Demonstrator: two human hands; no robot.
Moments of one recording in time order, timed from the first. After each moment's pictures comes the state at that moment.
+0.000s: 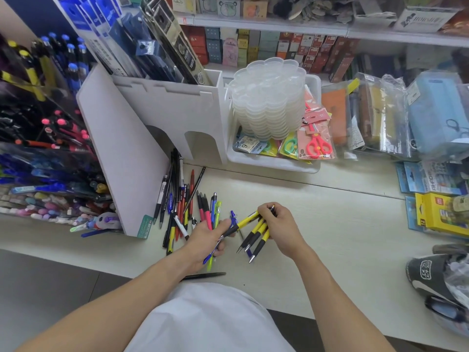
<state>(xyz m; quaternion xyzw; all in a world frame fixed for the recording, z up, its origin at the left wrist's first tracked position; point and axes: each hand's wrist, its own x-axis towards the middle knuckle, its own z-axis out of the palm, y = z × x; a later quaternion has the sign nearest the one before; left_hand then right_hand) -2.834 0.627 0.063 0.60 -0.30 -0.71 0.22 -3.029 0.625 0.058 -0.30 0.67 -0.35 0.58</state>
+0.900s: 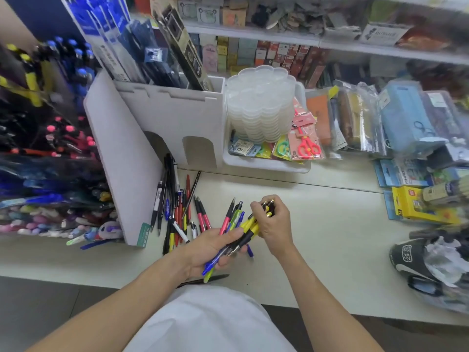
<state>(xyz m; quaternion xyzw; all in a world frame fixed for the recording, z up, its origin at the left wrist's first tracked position) -2.810 0.622 0.099 0.41 -0.29 -0.86 0.08 -2.987 0.633 0.082 -0.31 0.68 -0.50 0.45</state>
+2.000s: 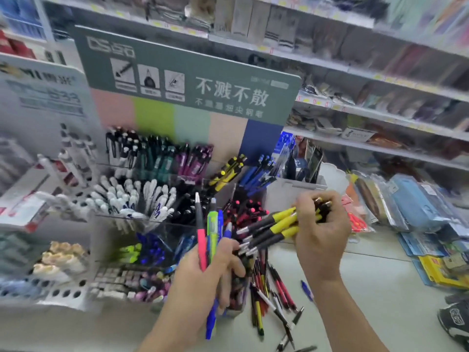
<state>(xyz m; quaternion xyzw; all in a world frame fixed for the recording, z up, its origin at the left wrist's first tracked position) -2.556 0.583 0.278 0.44 -0.39 -0.69 0.41 -2.731 0.562 0.310 -0.44 0.56 -0.69 0.12</state>
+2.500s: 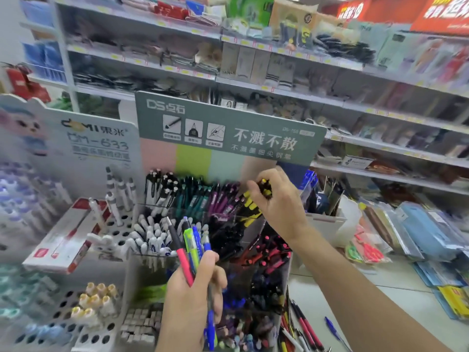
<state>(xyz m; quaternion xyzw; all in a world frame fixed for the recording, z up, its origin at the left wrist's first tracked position) -2.498 0.544 0.285 0.44 -0.33 -0.66 0.51 -2.691 0.434 0.314 -0.72 0.50 -0.46 -0.11</state>
